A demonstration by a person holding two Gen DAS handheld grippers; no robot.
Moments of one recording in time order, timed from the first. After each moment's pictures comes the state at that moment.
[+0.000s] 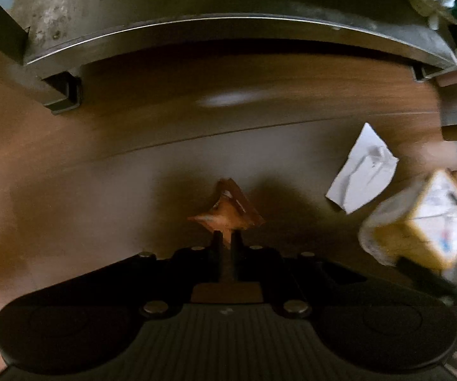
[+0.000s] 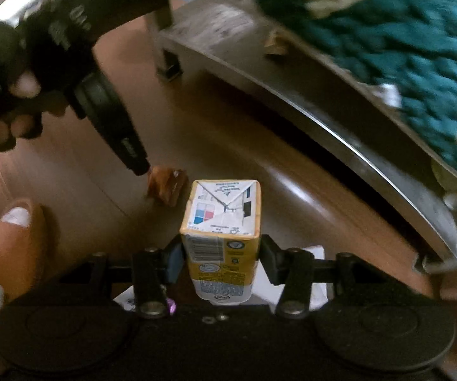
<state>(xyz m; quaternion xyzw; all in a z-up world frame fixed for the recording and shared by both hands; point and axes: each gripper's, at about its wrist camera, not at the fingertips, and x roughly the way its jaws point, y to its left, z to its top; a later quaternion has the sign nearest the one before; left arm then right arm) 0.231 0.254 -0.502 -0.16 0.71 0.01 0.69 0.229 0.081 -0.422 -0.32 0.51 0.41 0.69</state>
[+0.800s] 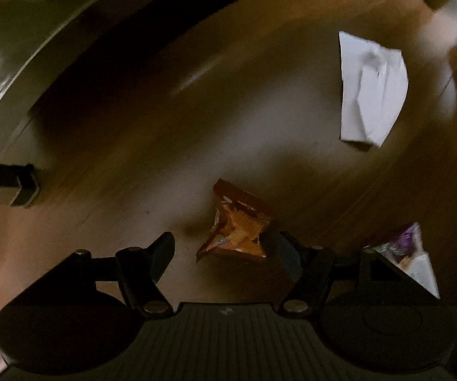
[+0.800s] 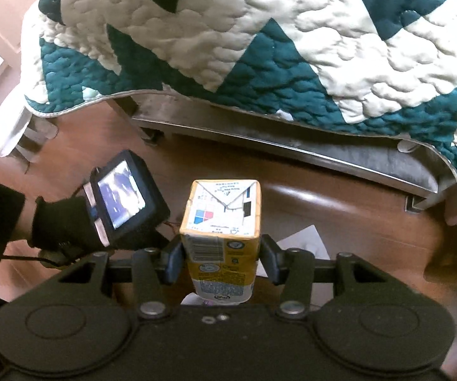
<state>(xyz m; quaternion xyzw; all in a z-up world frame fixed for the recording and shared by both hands) 0.231 0.176 -0.557 0.10 0.69 -0.08 0.71 0.280 0.028 -0.329 -0.14 0.57 0.37 0.72</state>
